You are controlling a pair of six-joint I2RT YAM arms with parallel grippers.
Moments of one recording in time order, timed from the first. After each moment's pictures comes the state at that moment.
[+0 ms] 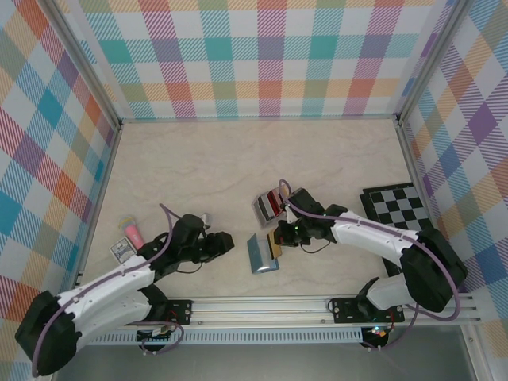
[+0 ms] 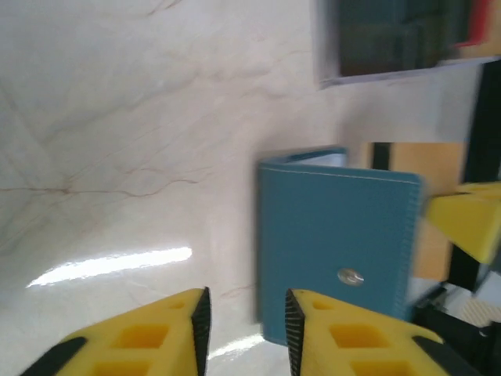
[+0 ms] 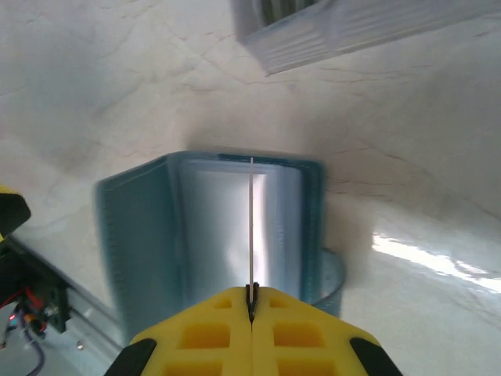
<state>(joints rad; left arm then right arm) -0.70 0.85 0.39 -0.27 0.24 -1.08 0.77 1.38 0.77 -0.44 -0.36 0.73</state>
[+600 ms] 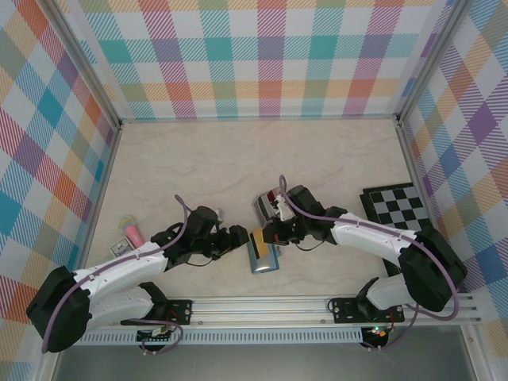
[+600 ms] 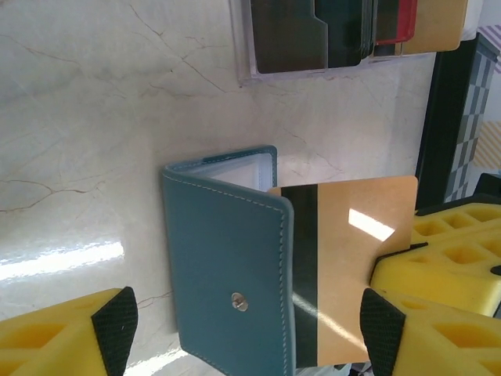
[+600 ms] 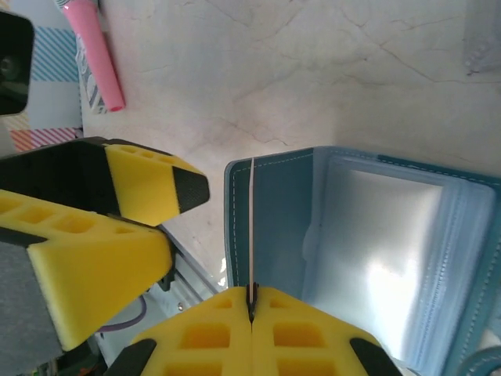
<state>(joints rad) -0.76 1.08 0.50 -0.20 0.29 -1.12 0.77 1.39 0.73 -0.20 -0.60 0.81</state>
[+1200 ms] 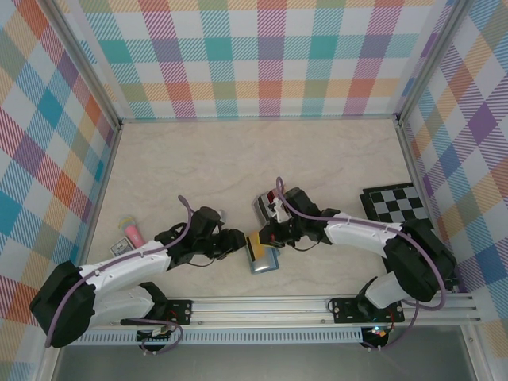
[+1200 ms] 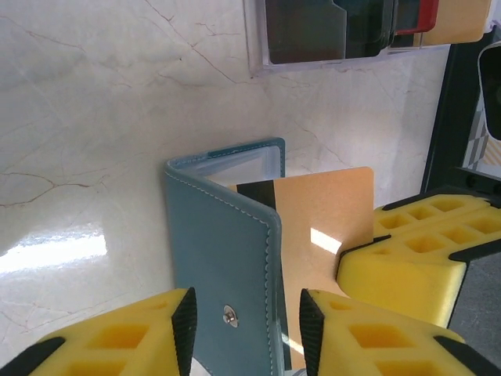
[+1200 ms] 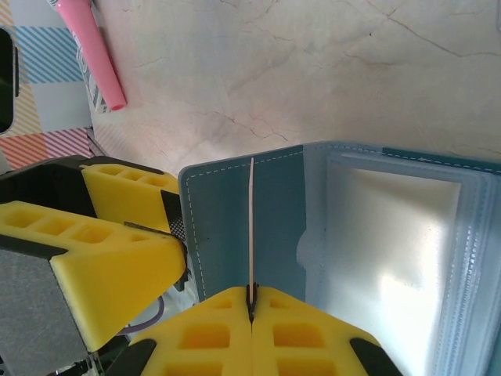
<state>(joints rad) -0.77 1.11 0.49 -0.19 0.30 -1.12 0.77 1.47 0.72 -0.11 -0.65 0.88</state>
